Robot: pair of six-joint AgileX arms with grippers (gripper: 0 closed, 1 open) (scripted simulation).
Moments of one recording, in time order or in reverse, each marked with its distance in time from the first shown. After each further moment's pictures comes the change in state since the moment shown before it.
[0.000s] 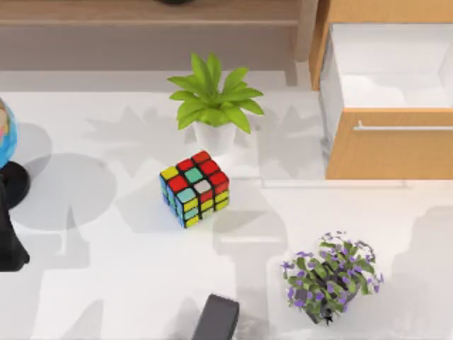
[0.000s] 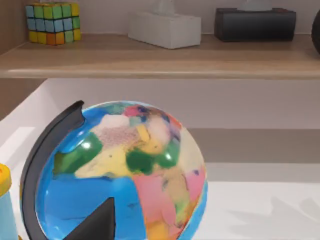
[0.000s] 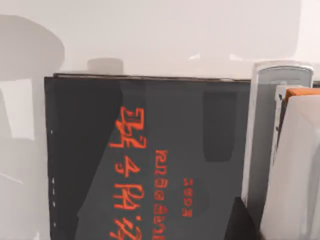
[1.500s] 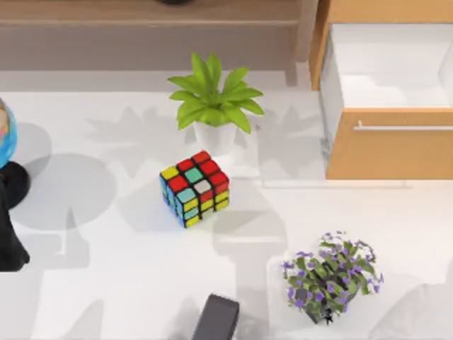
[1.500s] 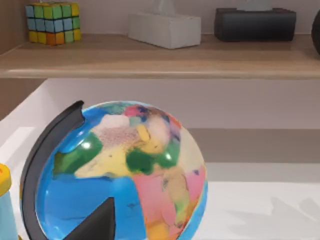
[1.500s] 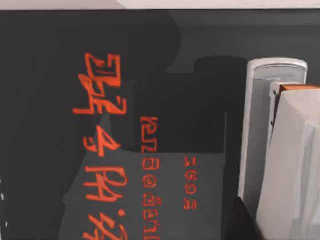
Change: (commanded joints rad) left arm 0.000 0.000 0.000 0.000 0.000 0.000; right arm -0.046 0.053 -0.146 0.122 0.011 -0.010
